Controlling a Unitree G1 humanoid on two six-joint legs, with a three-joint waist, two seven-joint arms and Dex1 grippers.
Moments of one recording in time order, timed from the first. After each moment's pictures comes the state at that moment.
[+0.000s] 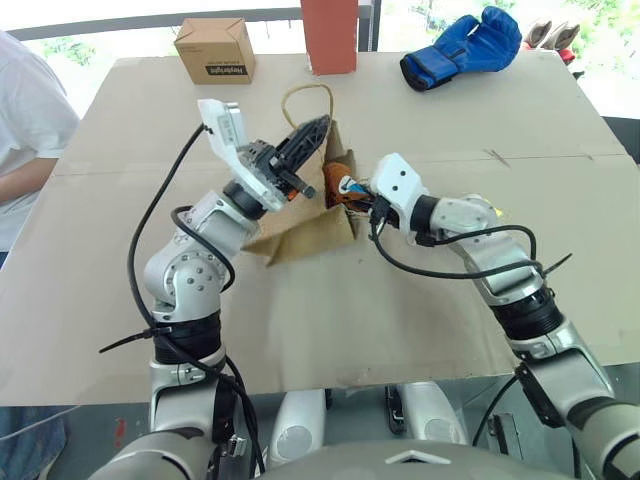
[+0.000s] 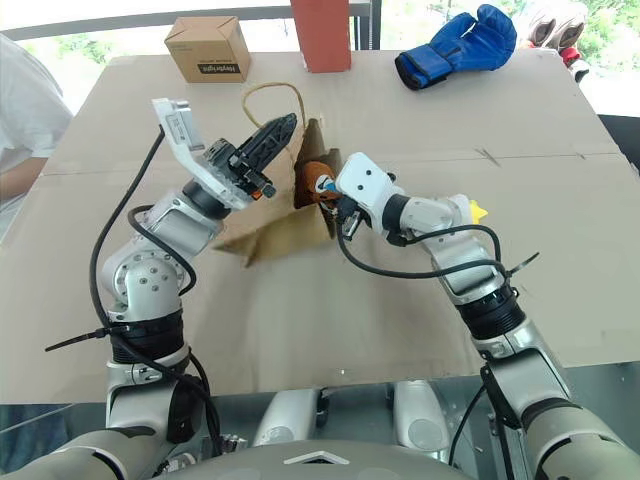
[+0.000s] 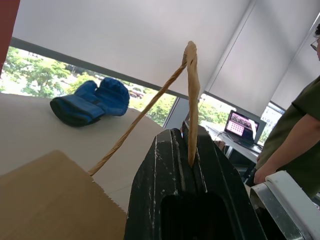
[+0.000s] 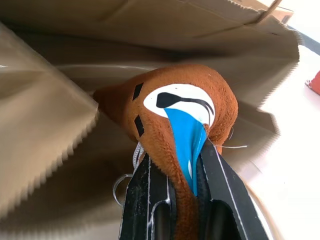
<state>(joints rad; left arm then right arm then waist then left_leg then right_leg) -0.49 0.31 0.19 -0.27 -0.87 0.62 -0.47 -0.68 -0.31 0.37 0.00 0.04 0.37 0.67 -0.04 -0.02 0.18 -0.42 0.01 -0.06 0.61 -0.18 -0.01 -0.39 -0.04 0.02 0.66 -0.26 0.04</state>
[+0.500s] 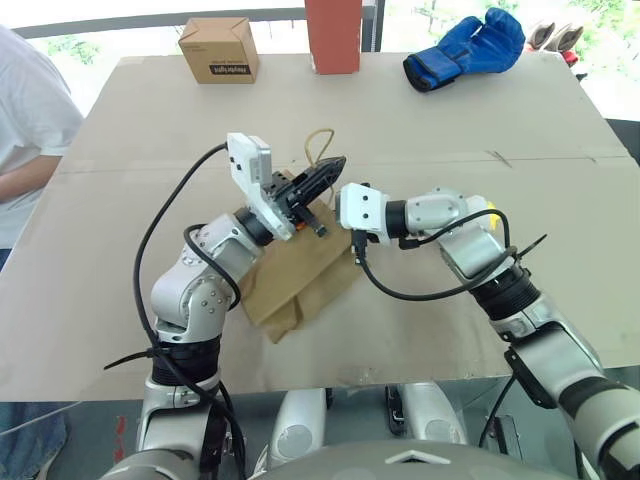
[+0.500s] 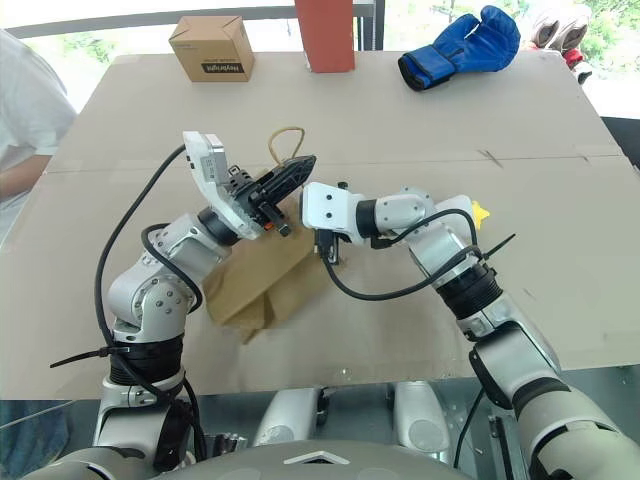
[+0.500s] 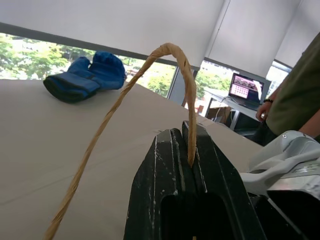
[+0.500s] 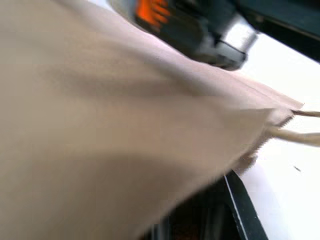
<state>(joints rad) -0.39 0.34 0.09 -0.30 -0.71 0.51 -0.56 -0.74 -0.28 0.46 0.14 0.06 0.09 1.02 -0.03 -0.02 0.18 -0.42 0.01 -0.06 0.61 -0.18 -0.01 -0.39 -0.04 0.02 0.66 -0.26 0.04</state>
